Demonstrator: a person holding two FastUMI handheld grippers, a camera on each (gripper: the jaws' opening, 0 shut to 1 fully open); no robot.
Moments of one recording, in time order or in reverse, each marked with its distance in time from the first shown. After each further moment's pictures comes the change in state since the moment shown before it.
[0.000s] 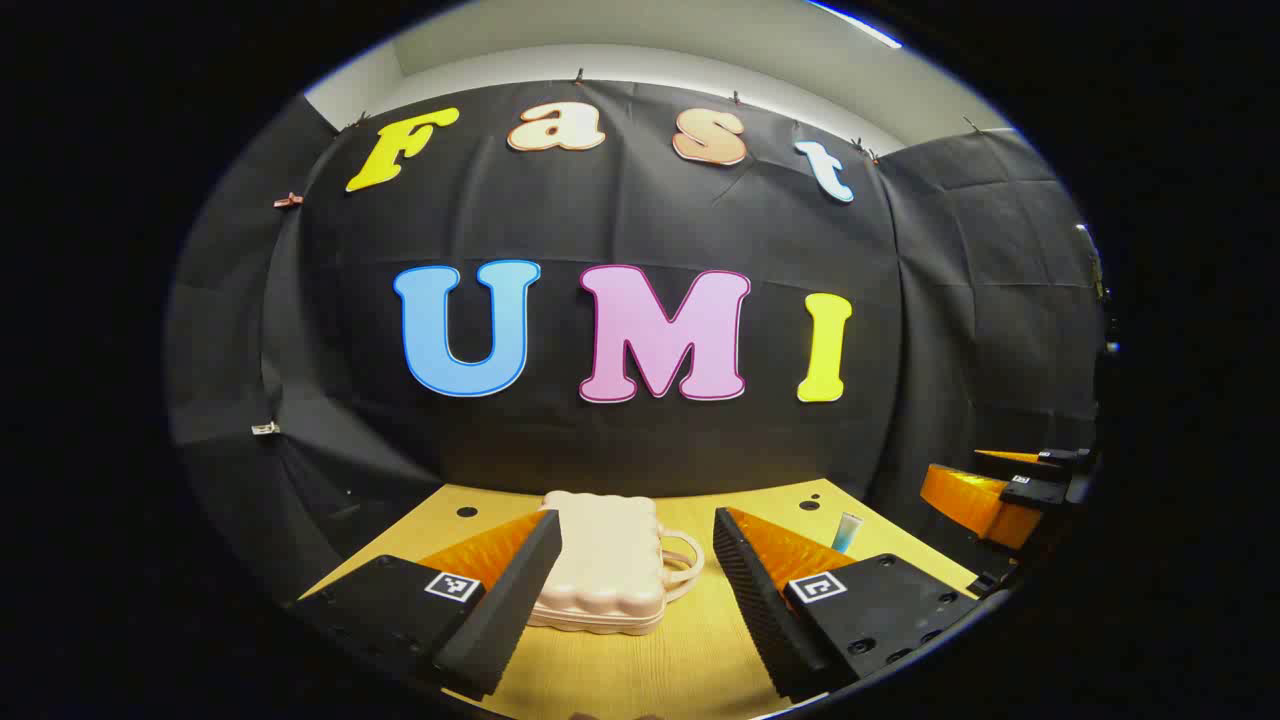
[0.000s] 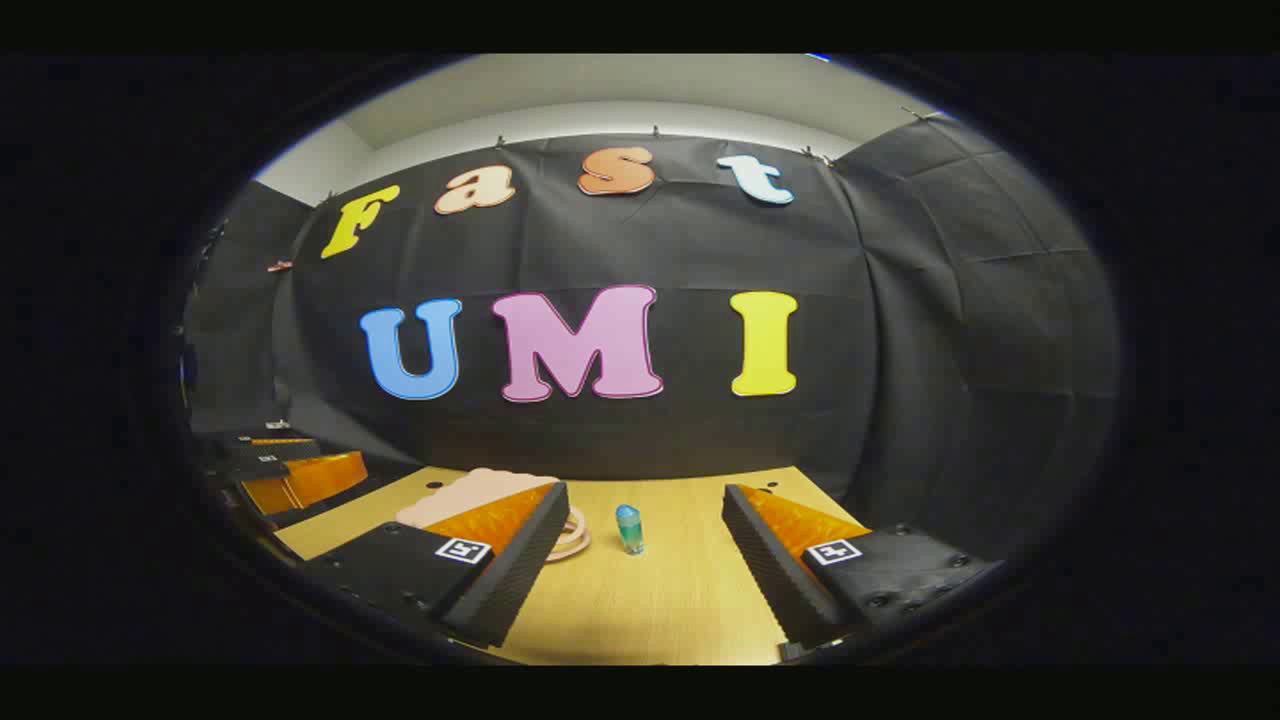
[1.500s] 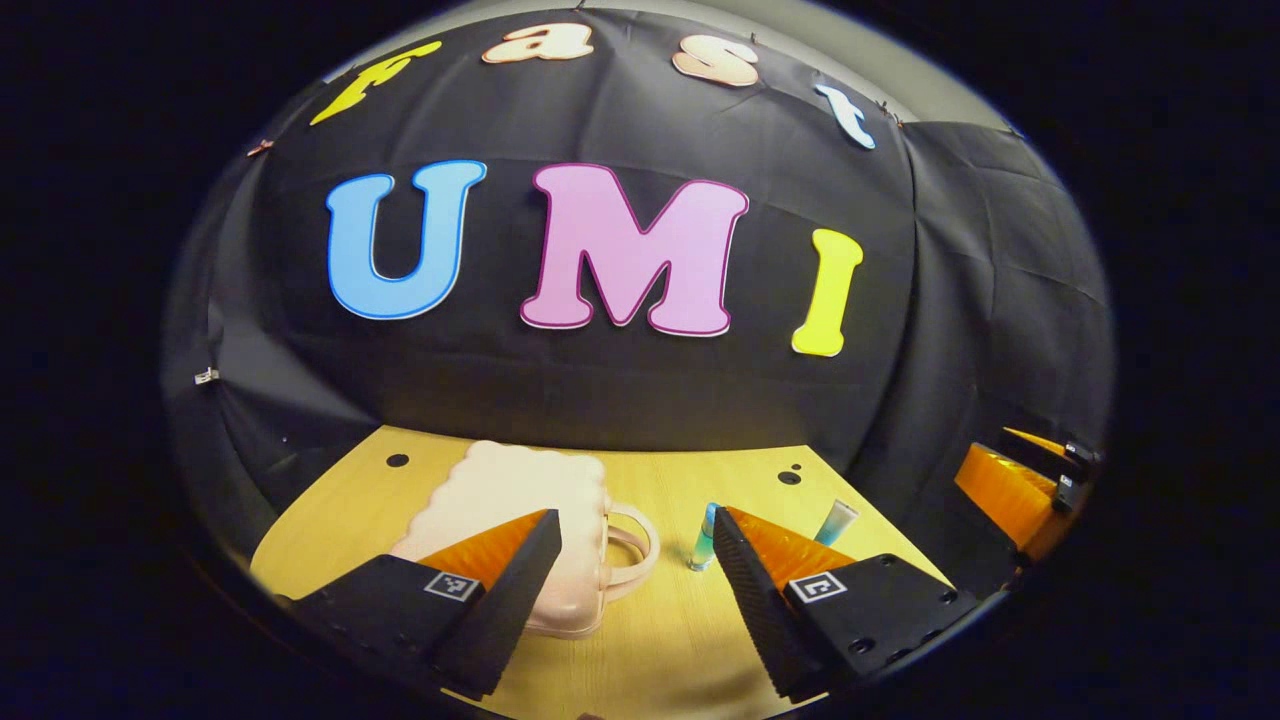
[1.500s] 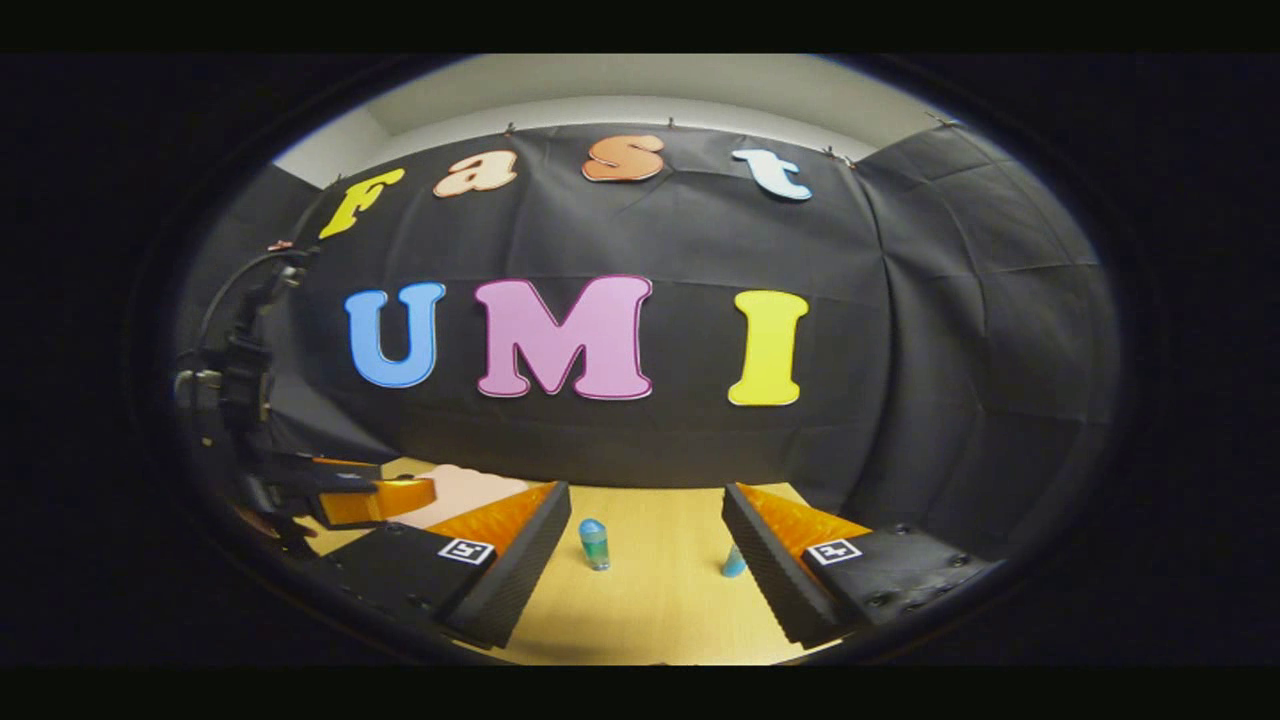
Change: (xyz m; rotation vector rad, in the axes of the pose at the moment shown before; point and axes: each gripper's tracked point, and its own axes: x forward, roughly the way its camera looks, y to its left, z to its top) left arm 0.155 -0.061 -0.073 -0.067 0.252 -0.073; right arm 0.072 -0.040 -0.008 -0.094 -0.006 0.018
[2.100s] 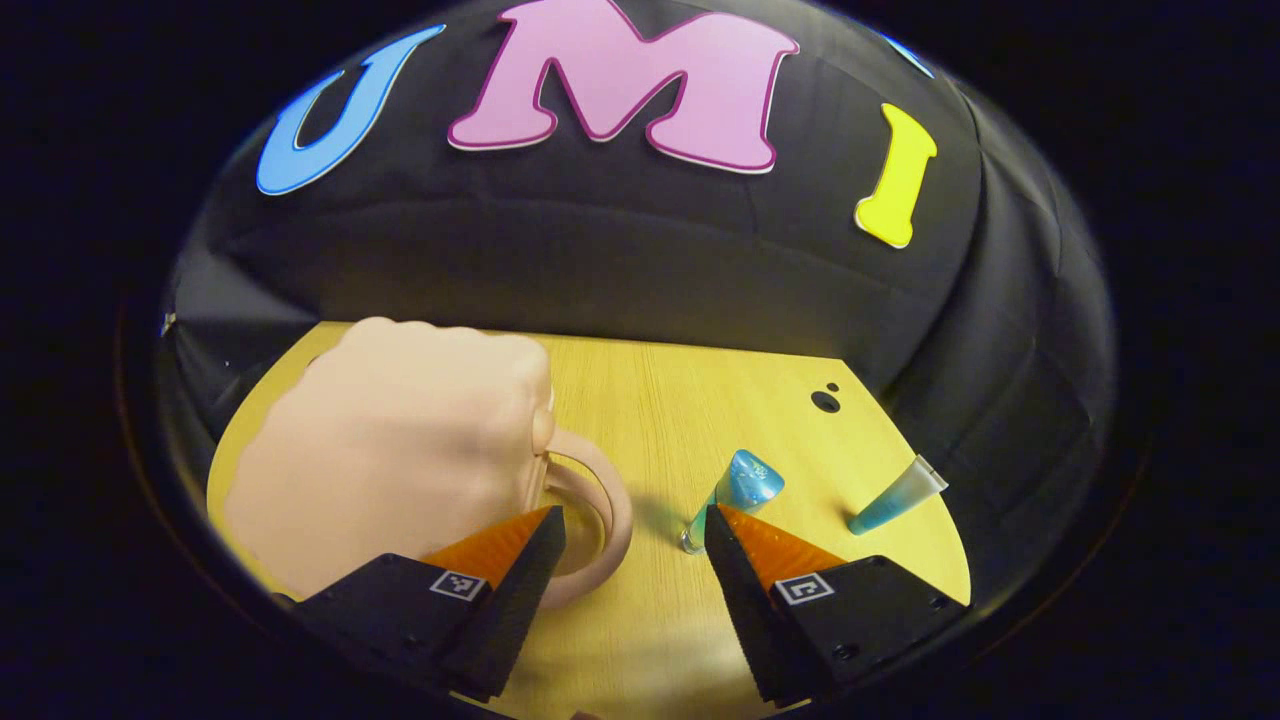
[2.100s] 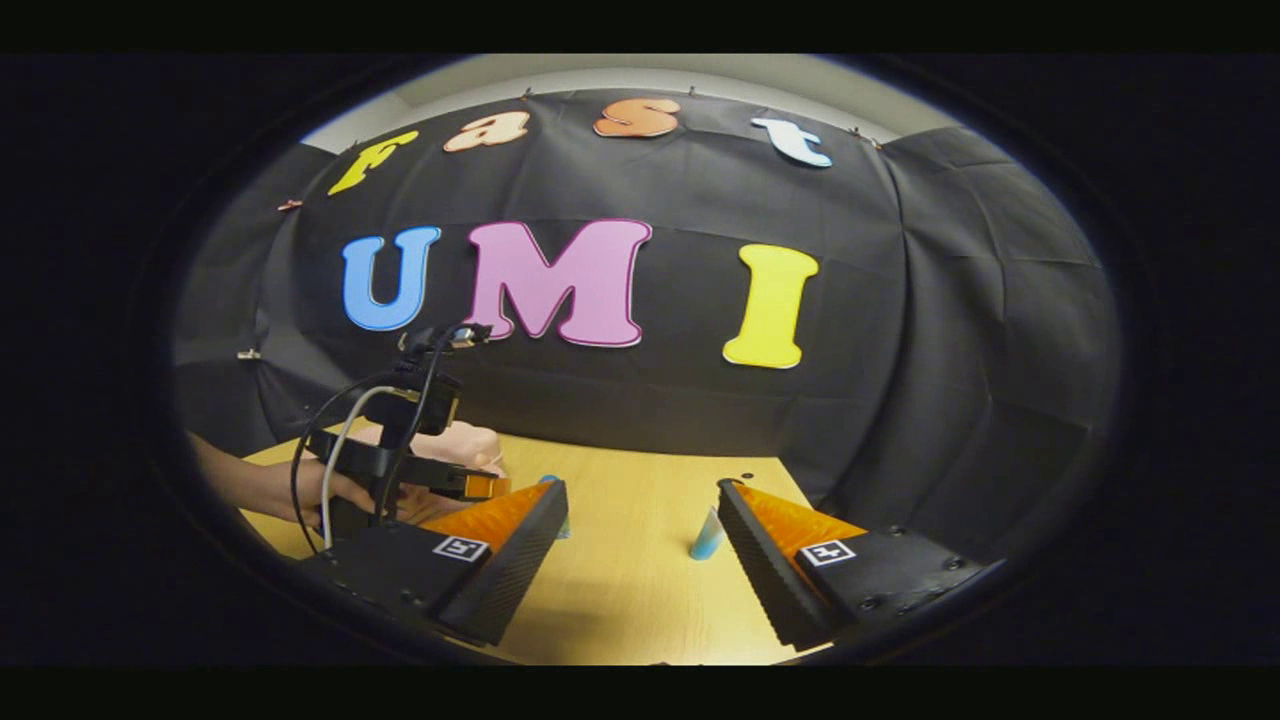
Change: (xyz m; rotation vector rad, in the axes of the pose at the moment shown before) left arm 0.160 -0.017 -0.109 -0.079 0.354 0.001; right arm 0.028 -0.041 -0.065 -0.074 0.132 -0.018
